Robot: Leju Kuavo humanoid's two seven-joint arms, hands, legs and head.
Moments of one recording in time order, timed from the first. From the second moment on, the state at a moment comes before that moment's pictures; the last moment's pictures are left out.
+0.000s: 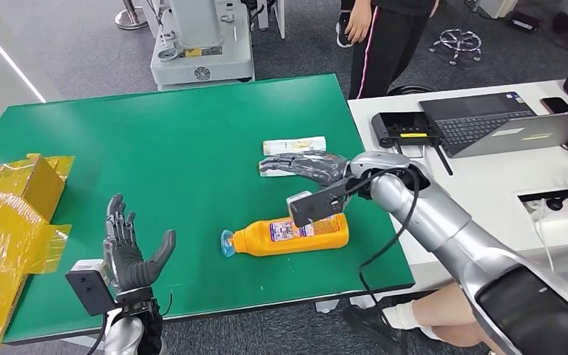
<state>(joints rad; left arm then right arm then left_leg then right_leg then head) -0.14 -0.25 -0.26 -1.25 0.03 0.19 -0.70 -0.85 -0.32 0.71 -0.95 0.52 0.53 -0.34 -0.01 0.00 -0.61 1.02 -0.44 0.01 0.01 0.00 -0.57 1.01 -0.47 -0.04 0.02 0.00</state>
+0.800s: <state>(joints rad) -0.16 -0.24 -0.25 -1.25 0.07 0.23 -0.70 -1.02 -0.17 1.03 -0.54 0.46 0.56 -0.14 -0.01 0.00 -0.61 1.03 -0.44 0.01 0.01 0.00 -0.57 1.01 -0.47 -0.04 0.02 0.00</state>
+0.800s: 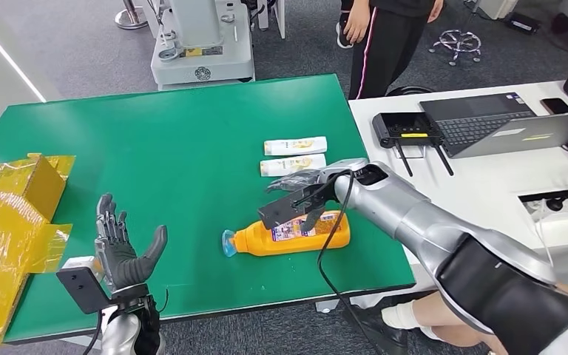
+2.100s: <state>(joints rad) -0.12 -0.24 -0.22 -1.38 0.04 0.21 -0.70 -1.03 -0.16 1.27 -0.47 0.33 0.59 -0.14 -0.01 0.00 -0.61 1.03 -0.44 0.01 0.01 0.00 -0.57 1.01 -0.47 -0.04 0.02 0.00</state>
